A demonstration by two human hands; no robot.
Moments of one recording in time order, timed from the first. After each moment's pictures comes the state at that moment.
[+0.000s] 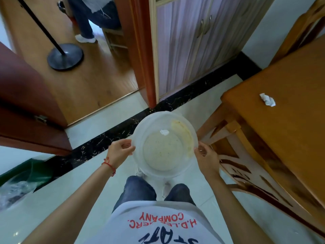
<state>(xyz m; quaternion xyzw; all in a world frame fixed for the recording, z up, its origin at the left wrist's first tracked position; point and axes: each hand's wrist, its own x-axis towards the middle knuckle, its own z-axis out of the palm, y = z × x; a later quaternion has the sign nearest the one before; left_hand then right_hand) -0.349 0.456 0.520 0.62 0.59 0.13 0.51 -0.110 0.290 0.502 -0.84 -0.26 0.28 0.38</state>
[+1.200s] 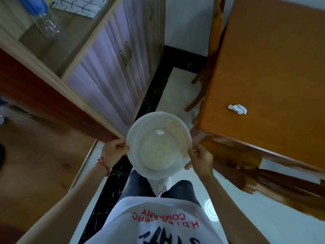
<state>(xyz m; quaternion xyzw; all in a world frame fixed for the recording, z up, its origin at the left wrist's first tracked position) -0.108 0.737 0.497 0.74 0.38 -0.05 0.56 -0.022 0.453 0.501 -0.88 0.00 0.16 0.46</state>
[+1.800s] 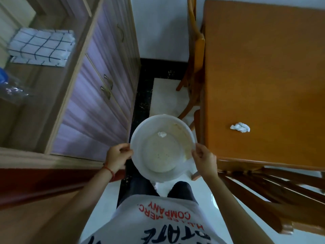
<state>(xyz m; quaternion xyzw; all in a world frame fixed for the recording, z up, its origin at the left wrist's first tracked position) 0.042 0.804 0.509 0.76 0.30 -0.10 0.56 0.068 0.517 0.500 -0.89 0.11 0.10 0.44</state>
